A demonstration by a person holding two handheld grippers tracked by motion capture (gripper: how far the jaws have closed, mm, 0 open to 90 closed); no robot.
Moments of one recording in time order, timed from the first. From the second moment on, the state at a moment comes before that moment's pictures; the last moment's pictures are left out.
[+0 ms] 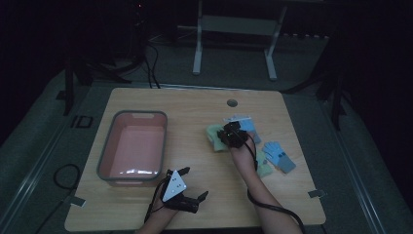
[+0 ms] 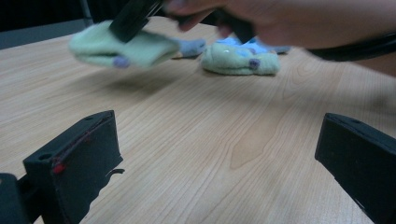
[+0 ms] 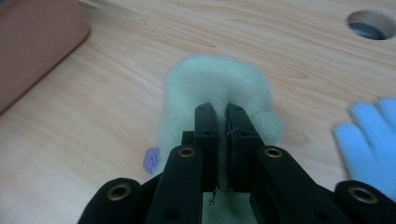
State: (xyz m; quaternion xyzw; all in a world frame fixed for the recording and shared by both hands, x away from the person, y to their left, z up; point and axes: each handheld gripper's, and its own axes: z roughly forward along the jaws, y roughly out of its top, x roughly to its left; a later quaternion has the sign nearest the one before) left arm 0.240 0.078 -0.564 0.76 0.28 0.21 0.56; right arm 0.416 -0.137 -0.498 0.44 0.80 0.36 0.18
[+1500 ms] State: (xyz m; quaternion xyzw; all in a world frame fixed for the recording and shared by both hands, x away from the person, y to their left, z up) left arm 0.238 0.076 -0.564 0.76 0.27 0.21 0.56; right arm 0.304 -0.158 -0.522 0.48 0.77 0.35 0.22
